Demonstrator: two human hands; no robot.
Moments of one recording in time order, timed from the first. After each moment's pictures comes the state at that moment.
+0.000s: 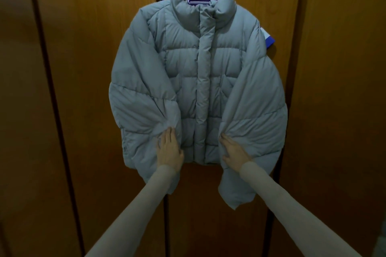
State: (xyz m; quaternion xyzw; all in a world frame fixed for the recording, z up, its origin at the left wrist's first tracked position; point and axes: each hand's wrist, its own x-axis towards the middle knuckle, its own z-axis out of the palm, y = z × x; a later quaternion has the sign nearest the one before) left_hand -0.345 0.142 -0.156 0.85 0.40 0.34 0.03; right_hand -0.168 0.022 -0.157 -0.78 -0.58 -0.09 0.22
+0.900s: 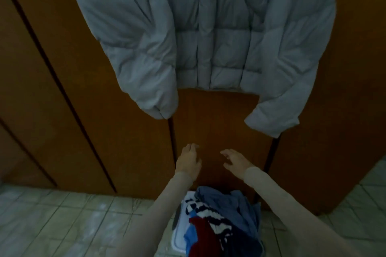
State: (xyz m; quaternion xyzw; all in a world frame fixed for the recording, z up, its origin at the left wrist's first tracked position) left_hand -0.360 0.074 -0.378 0.90 0.36 0.13 0.21; right_hand -0.197 -0.017 -0.408 -0.81 -0.51 0.22 0.18
